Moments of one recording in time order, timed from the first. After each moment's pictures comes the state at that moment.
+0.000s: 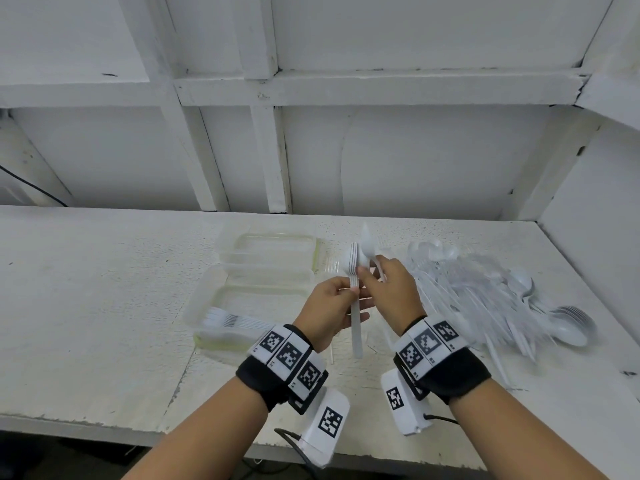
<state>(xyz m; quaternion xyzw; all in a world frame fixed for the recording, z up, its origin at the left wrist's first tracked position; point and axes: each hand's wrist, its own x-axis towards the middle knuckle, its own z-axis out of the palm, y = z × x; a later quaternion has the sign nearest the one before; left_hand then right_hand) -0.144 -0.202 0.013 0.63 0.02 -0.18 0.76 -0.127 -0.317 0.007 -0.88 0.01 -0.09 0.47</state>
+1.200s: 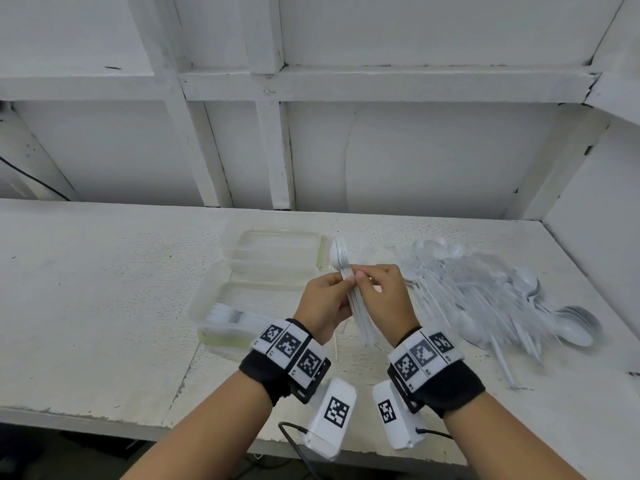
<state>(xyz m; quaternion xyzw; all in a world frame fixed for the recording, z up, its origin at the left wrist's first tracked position) -0.138 -0.193 0.010 0.57 0.07 -0.16 0.80 -0.133 -0.300 -0.007 -0.84 0.01 -0.09 0.54</state>
